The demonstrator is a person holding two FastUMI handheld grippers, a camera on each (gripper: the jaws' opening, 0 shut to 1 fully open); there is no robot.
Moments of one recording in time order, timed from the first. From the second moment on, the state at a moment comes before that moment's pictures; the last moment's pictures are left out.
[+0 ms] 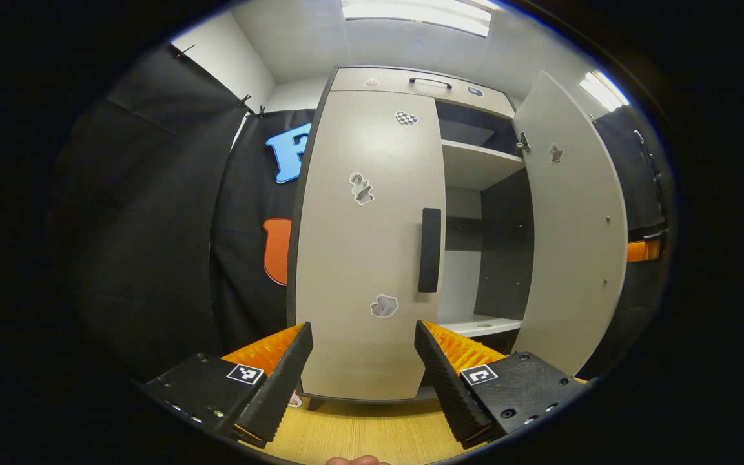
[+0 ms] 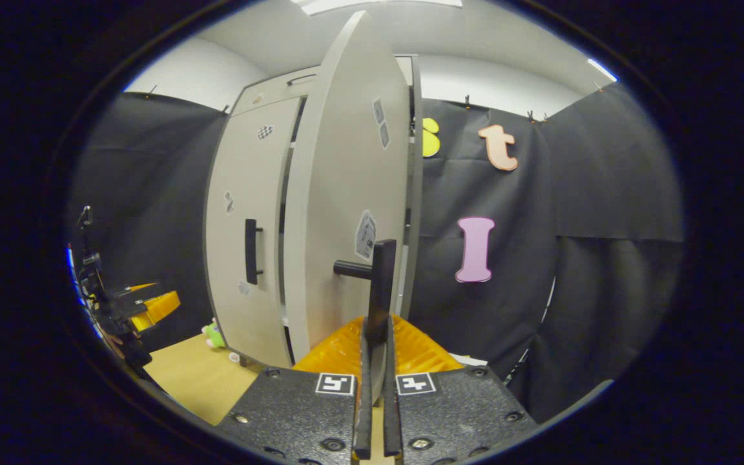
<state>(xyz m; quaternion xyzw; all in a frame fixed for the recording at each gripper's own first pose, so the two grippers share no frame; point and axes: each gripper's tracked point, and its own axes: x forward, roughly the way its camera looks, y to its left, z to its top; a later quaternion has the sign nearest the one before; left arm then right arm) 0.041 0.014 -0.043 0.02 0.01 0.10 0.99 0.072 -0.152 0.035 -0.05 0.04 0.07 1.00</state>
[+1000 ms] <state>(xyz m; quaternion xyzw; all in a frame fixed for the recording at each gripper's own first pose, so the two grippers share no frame) 0.022 -0.006 -0.054 0.04 0.03 0.10 0.99 0.000 -0.130 0.057 -0.01 -0.08 0.04 1.00</state>
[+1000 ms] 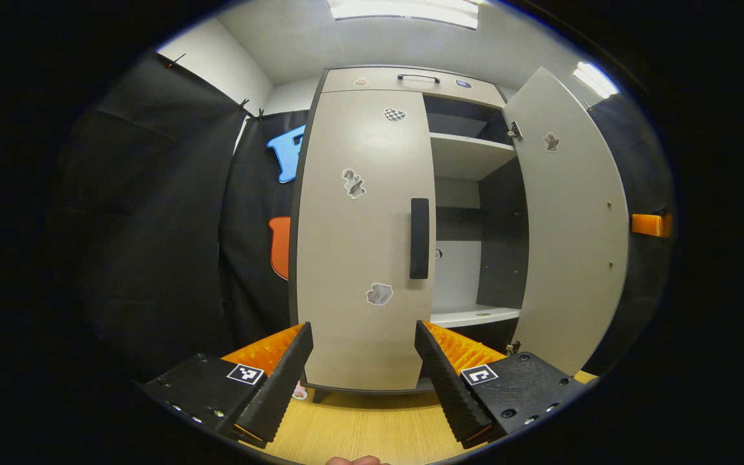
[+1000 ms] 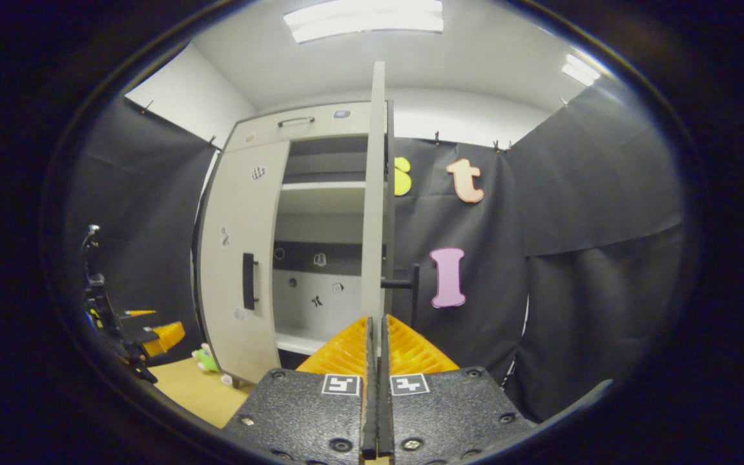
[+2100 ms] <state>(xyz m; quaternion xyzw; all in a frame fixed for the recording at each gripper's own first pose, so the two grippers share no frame) 0.171 -0.036 0.025 0.03 0.02 0.02 1.00 -0.029 -0.039 -0.002 -0.05 -0.01 0.09 0.99</state>
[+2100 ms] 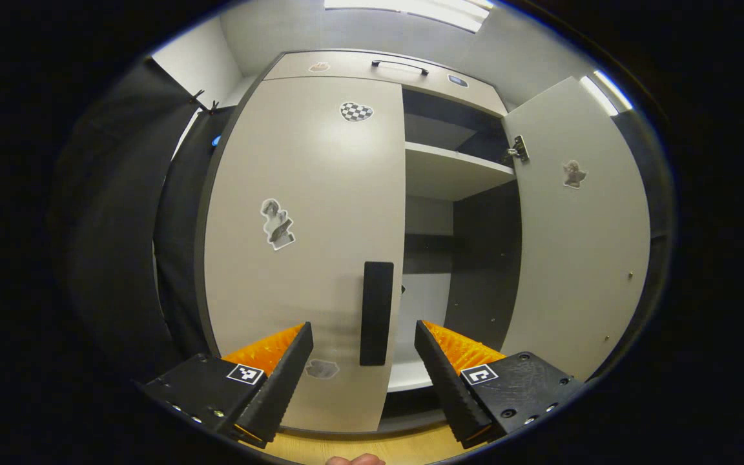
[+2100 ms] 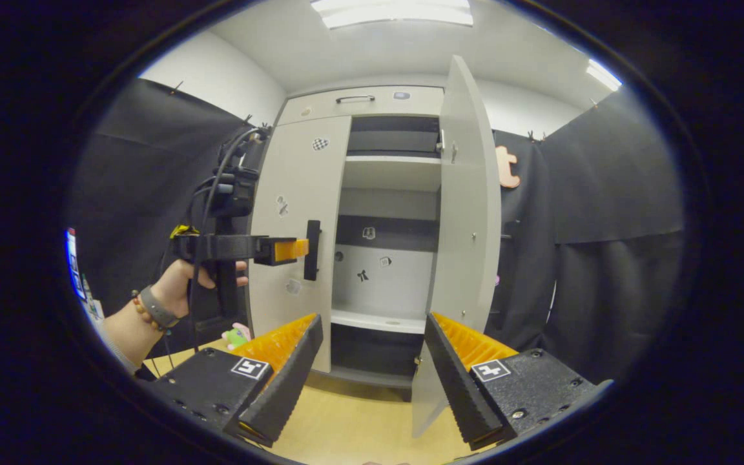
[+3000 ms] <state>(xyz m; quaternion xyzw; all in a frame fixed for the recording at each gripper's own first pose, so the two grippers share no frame) 0.232 -0.025 0.005 0.02 0.07 0.04 1.00 -0.016 -0.080 0.006 -0.03 -0.03 0.05 1.00</state>
